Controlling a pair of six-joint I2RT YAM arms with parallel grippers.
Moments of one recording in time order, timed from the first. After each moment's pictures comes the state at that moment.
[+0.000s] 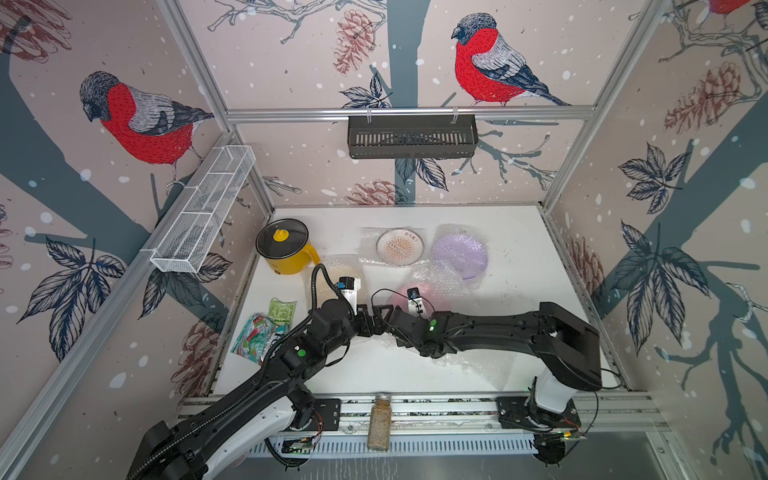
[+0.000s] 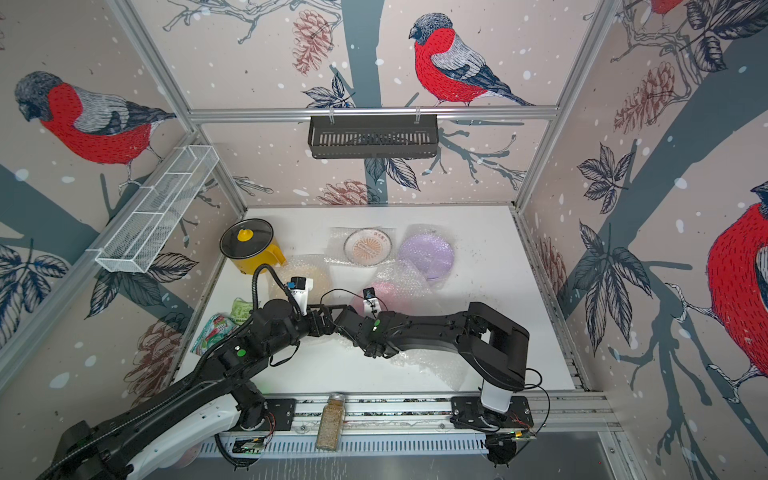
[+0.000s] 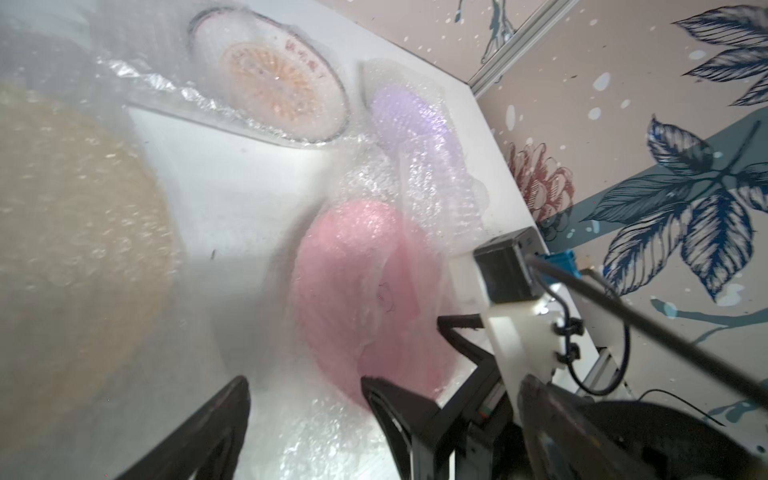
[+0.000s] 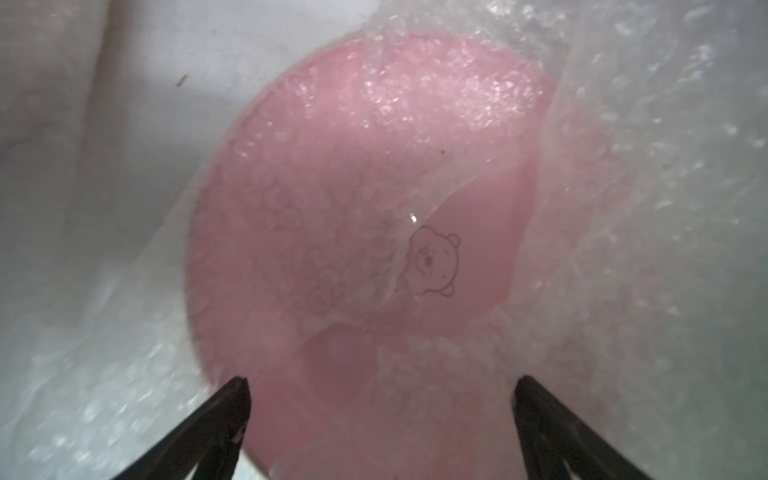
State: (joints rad) left arm -0.70 0.74 0.39 -0.10 0.07 -0.69; right arm 1.22 1.76 1.06 -0.56 0.53 0.91
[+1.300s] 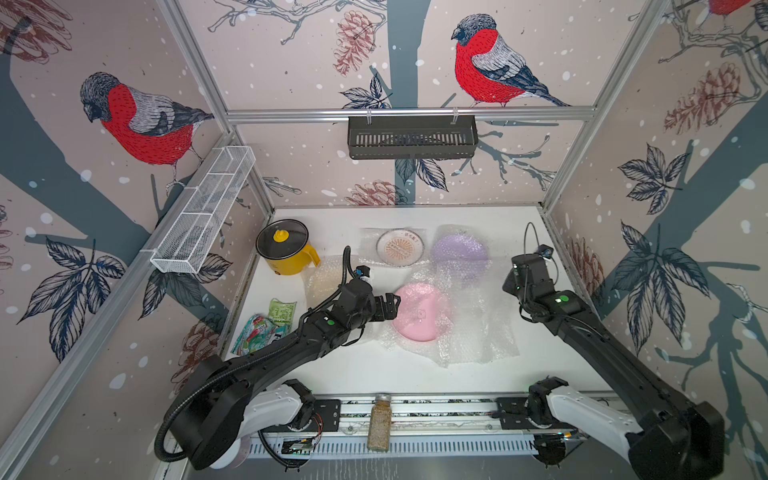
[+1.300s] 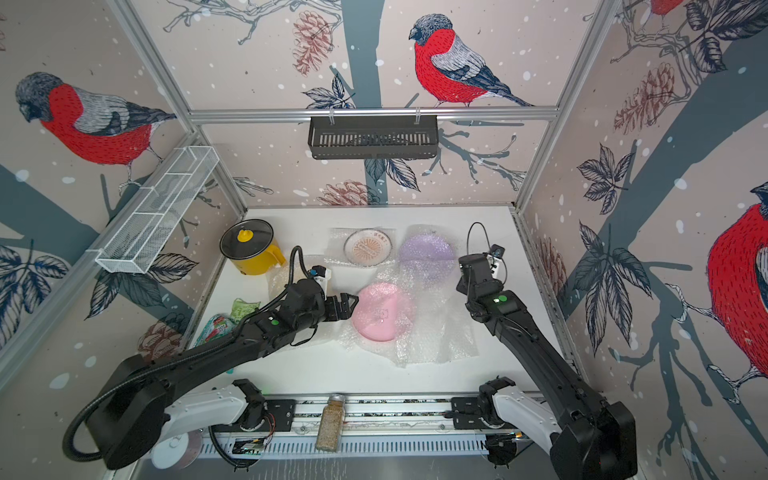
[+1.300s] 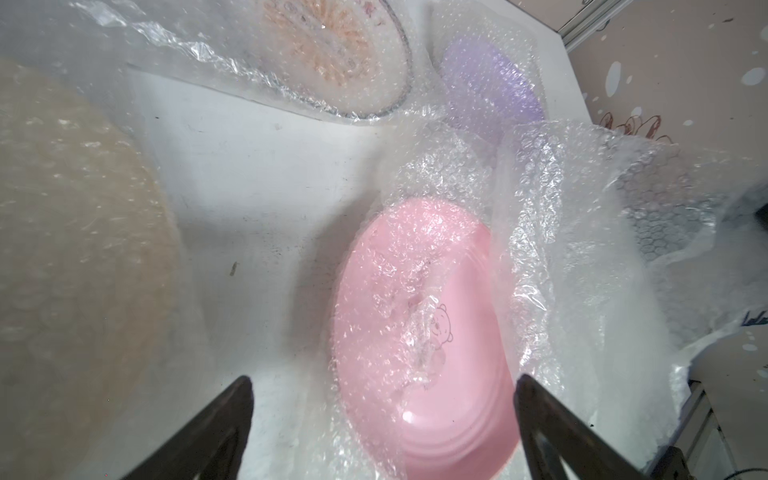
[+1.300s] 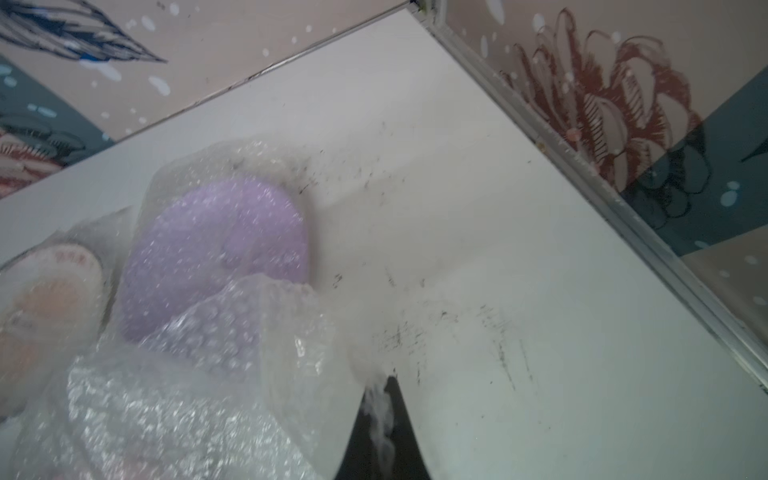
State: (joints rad) left arm -0.67 1.22 0.57 -0.02 0.03 -0.66; right arm 0.26 1.03 0.80 -0.54 0.44 0.60
